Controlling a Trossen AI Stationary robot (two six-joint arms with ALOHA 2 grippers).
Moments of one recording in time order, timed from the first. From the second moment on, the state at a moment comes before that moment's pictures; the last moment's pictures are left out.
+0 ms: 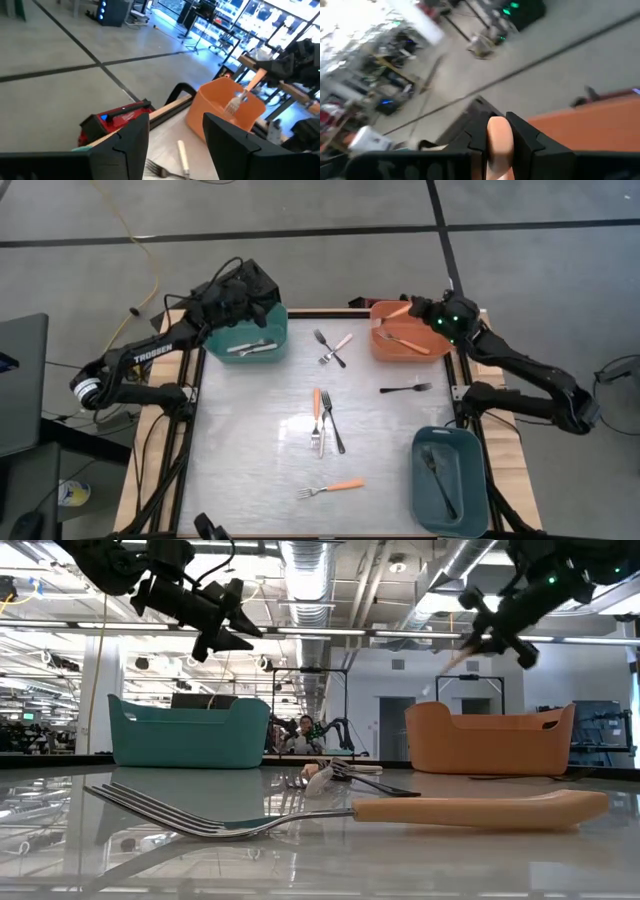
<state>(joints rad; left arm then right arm) 0.84 1.18 0.73 0.35 0.20 -0.39 -0.78 0.85 0.60 0.00 0.29 0.84</state>
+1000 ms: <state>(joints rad) 0.61 1.18 0.73 0.22 0.60 -0.26 -0.71 0.86 0.54 -0.37 0.43 0.79</state>
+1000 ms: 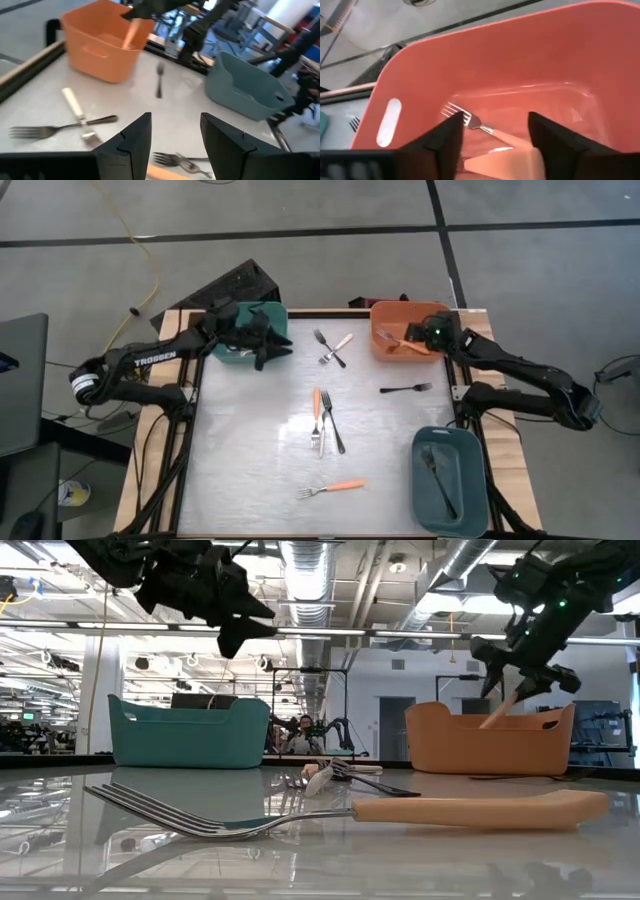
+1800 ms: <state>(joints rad) 0.45 1.18 0.73 0.23 0.25 -0.25 -0.53 0.89 0.94 -0.66 -0.10 0.26</state>
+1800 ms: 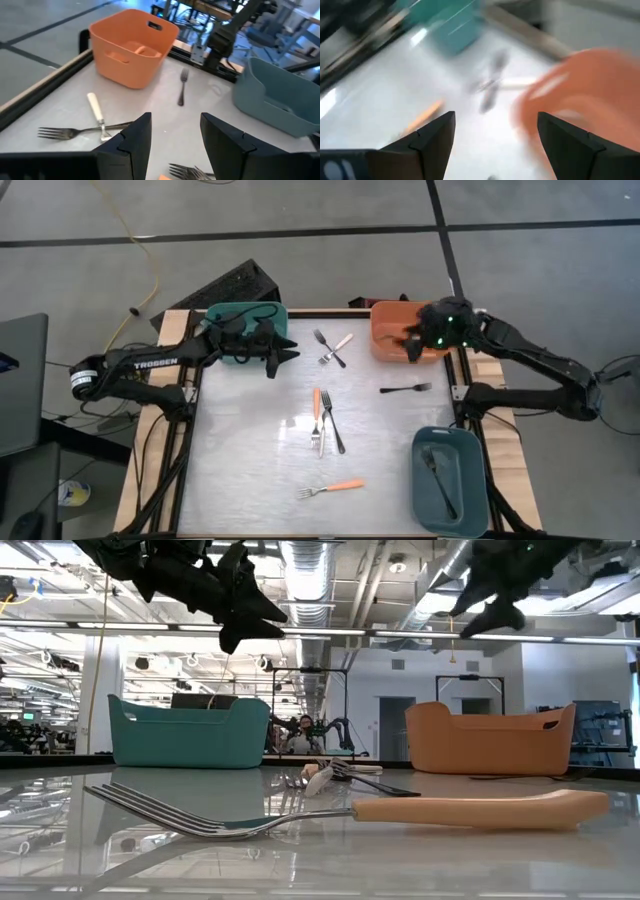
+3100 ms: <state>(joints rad) 0.30 1.18 0.73 0.15 0.07 -0.24 -0.28 1.71 0.91 -1.01 0.10 -0.25</state>
